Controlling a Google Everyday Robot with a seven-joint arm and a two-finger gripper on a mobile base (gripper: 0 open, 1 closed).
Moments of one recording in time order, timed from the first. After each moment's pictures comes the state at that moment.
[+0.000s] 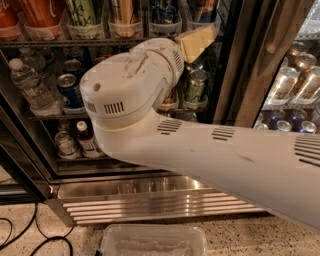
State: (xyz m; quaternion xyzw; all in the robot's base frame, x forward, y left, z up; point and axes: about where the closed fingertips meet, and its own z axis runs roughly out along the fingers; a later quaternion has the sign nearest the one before) arm 0.594 -0.035 1.028 -0.03 0.72 -0.23 0.65
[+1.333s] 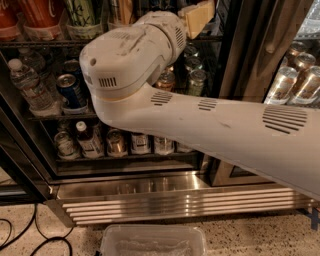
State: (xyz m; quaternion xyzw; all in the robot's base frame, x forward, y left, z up) arm 0.627 -0.057 1.074 0.05 0.67 -0.25 0.70
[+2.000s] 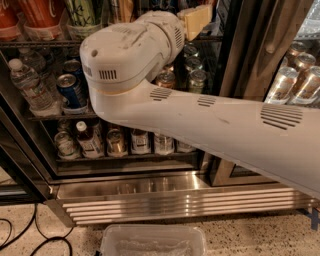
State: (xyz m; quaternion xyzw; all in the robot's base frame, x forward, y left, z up) arm 0.635 -0.055 1.066 0.07 0.69 -0.22 0.69
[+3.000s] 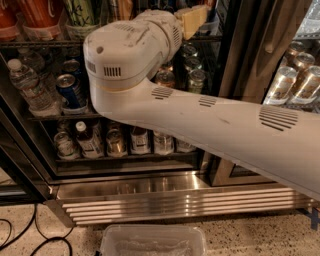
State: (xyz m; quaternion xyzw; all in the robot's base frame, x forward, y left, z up) arm 0.642 -0.049 1.064 0.07 0.69 -0.20 0.69
